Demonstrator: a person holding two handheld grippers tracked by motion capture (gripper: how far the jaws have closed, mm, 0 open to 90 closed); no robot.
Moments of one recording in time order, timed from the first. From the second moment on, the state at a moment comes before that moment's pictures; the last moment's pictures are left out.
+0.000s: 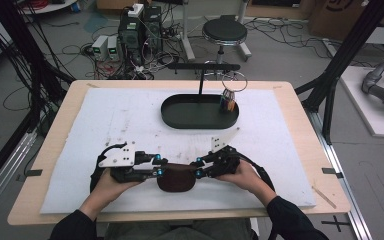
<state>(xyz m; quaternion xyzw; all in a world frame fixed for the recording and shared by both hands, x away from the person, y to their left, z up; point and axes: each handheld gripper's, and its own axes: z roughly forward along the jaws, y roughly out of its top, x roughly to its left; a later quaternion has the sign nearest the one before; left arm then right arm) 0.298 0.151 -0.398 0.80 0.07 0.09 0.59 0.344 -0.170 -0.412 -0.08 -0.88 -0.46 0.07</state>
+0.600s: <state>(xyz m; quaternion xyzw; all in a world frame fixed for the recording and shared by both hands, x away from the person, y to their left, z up) 0.317 0.128 -0.411 0.83 0.11 0.02 0.55 0.337 -0.191 -0.378 -0.04 -0.89 -0.46 -0.01</state>
